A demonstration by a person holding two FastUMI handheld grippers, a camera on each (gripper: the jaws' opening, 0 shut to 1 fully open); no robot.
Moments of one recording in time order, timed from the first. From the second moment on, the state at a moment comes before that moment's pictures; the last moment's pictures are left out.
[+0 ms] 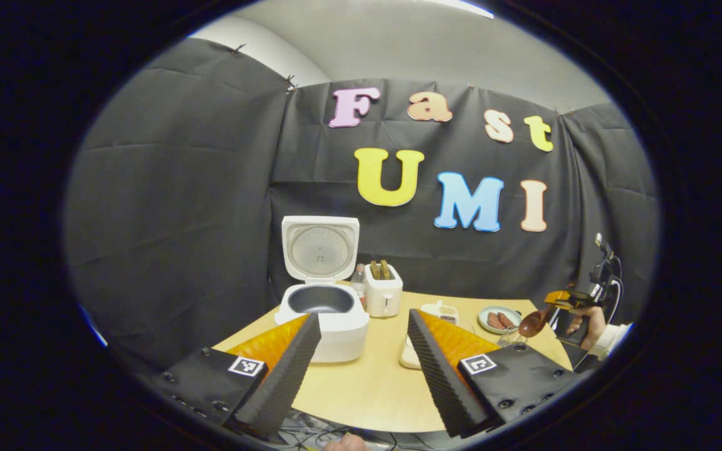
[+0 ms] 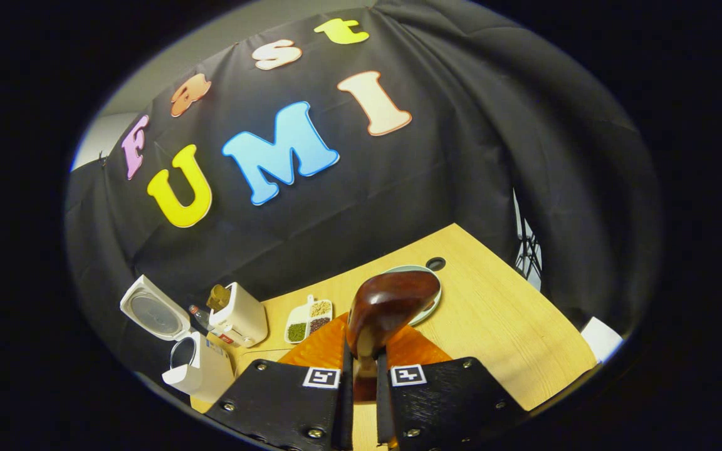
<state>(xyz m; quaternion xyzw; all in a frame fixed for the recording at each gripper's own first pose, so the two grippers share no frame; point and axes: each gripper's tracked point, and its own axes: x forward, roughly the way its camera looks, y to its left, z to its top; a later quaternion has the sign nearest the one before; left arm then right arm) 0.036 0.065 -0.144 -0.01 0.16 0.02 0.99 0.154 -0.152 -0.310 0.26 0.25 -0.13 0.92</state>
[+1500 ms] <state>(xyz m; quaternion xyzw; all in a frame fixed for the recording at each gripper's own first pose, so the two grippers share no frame) 0.078 0.199 -0.176 -0.03 0.17 0.10 0.98 0.237 0.061 -0.450 -0.02 0.38 0.02 0.93</state>
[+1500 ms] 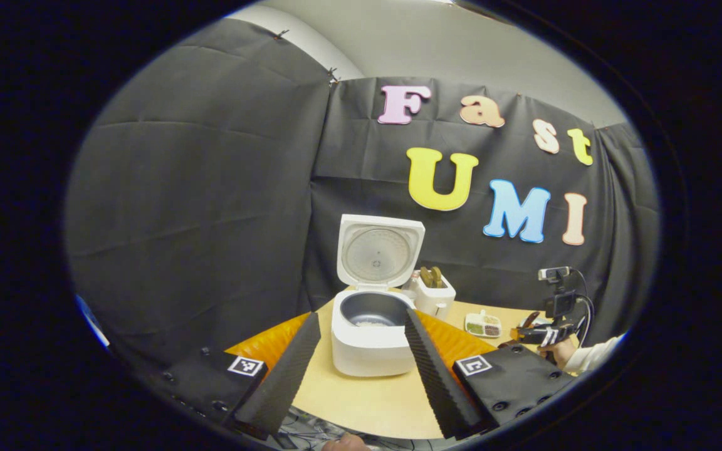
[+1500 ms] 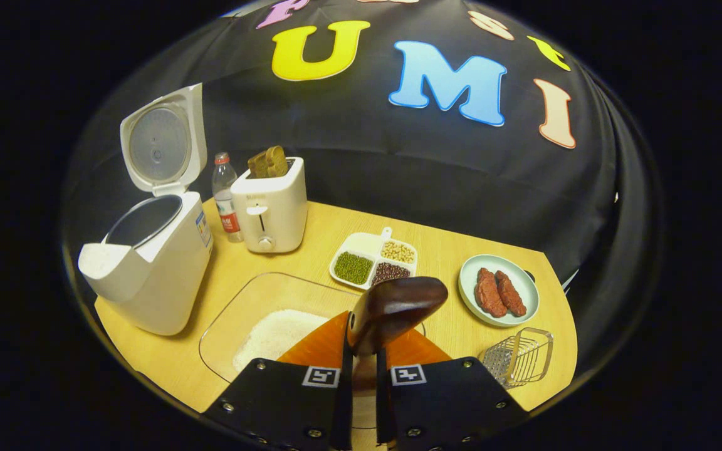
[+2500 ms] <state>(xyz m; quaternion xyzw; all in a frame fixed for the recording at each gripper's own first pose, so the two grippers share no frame) 0.062 0.188 -0.162 -0.01 0.17 0.10 0.98 0.241 0.106 -0.442 0.37 0.39 0.01 0.84</state>
